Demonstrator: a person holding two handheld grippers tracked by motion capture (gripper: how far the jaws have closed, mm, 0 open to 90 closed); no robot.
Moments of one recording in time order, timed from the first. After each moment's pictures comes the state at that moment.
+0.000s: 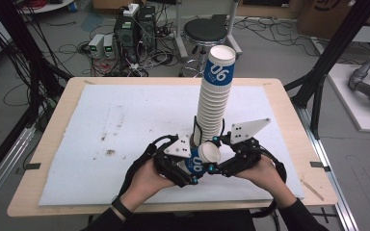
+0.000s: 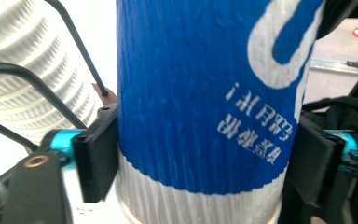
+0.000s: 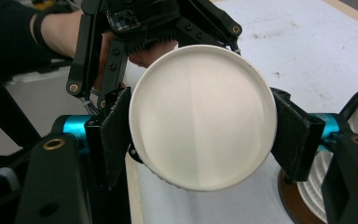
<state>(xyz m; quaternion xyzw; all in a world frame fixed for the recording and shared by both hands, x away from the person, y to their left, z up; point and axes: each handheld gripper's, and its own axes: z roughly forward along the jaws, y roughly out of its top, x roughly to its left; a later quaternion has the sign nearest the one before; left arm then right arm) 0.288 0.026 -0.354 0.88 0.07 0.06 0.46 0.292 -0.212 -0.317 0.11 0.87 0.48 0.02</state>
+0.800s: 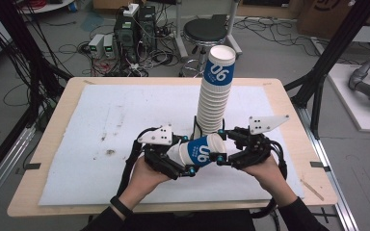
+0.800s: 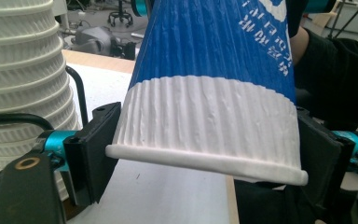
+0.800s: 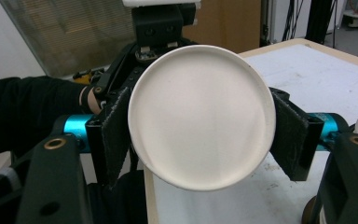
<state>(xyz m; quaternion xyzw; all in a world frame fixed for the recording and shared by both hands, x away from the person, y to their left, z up) 0.299 0.052 -0.351 0.79 0.09 -0.01 0.60 0.298 -0.236 -0.316 0.13 0.79 0.60 -0.03</state>
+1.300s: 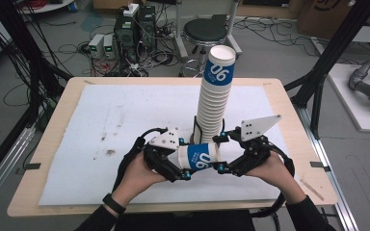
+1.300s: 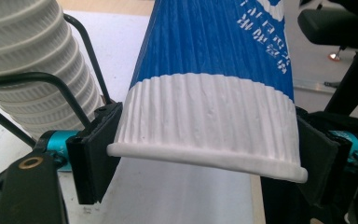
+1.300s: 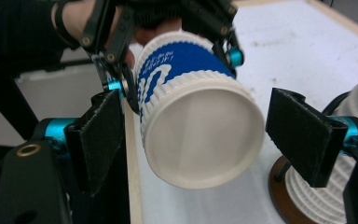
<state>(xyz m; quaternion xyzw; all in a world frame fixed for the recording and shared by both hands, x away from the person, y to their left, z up) 0.296 0.047 -0.341 0.87 0.07 0.04 0.48 0.295 -0.228 -0.309 0.09 0.87 0.49 0.02</state>
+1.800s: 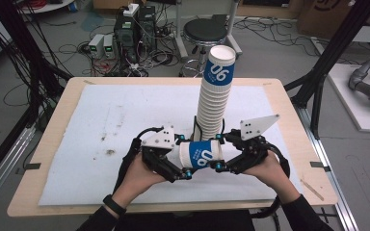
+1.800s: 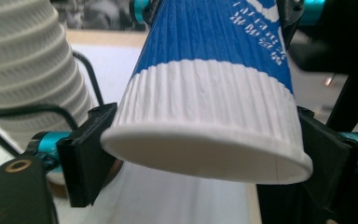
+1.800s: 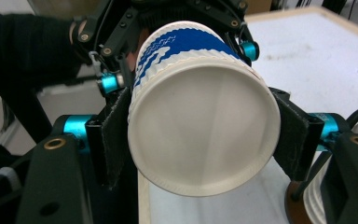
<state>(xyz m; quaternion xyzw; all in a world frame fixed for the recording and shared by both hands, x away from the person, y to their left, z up) 0.293 0.054 -0.339 0.82 0.07 0.03 0.57 0.300 -0.229 -0.315 0.08 0.85 0.53 -0.01</state>
